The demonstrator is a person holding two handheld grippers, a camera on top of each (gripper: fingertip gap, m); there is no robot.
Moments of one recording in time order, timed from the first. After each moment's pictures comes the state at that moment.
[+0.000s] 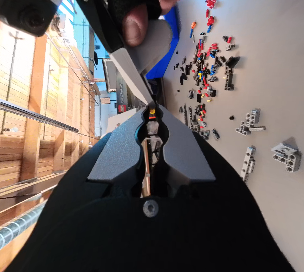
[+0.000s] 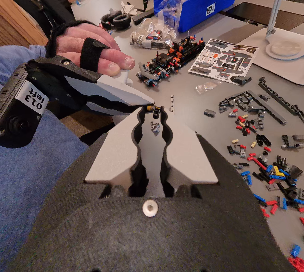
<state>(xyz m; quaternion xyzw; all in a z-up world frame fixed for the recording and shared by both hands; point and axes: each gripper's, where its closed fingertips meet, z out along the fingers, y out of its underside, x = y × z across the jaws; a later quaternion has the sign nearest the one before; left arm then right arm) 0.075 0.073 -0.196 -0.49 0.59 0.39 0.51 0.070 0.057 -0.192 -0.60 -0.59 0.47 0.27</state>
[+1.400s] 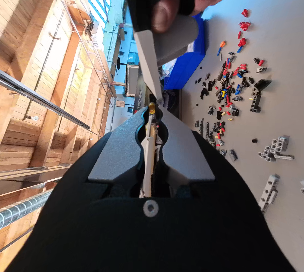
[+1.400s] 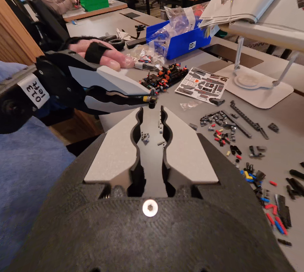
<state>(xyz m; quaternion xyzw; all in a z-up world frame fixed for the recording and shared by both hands) 0.087 0.068 -0.157 -0.47 0.54 0.39 0.58 0.088 0.066 -0.163 -0.56 -0.57 0.47 0.36</state>
